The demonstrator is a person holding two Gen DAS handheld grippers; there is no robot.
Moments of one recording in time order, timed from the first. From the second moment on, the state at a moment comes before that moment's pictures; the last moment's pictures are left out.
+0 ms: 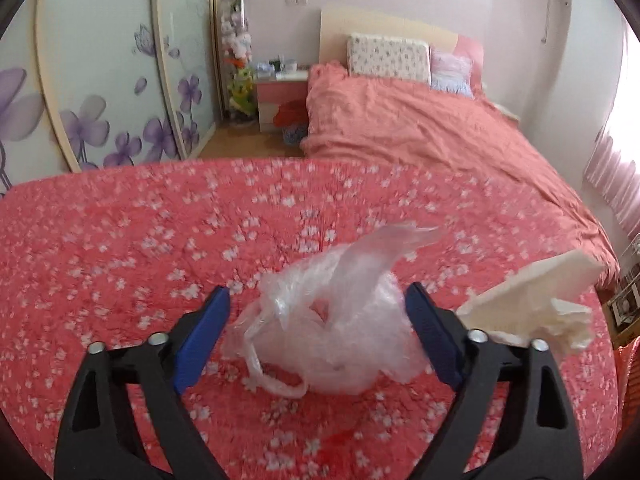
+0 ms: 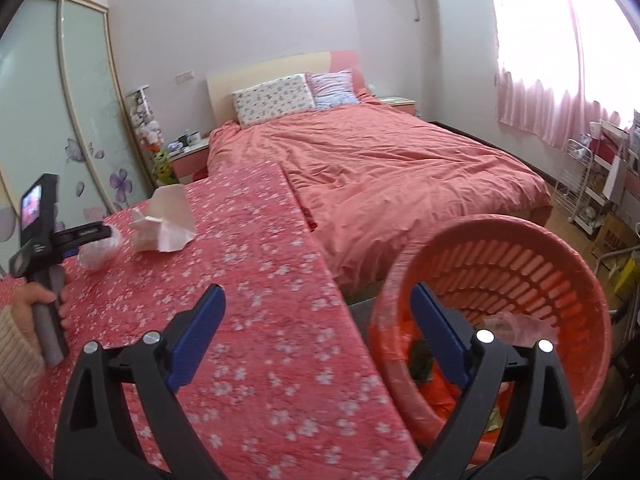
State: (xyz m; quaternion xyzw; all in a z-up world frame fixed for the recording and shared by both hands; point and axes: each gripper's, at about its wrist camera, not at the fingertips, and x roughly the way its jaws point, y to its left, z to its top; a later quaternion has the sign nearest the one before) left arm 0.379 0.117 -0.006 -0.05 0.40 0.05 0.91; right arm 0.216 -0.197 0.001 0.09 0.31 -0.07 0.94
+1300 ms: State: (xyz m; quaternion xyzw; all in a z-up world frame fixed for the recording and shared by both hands) left arm 0.282 0.199 0.015 -0.05 0.36 0.02 0.93; right arm 0.393 -0.025 -0.021 0.04 0.36 0.01 0.93
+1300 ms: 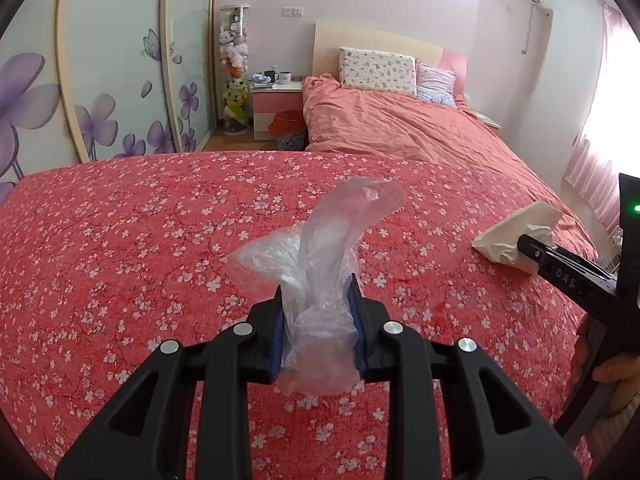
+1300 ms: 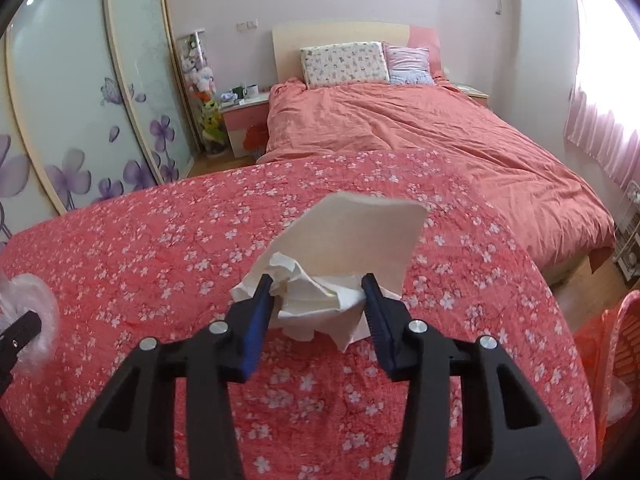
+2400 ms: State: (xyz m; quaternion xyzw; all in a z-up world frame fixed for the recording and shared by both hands) left arm 0.216 0.092 0.060 0.00 0.34 -0.08 0.94; right arm 0.207 -0.118 0.053 0.08 0.29 0.01 0.95
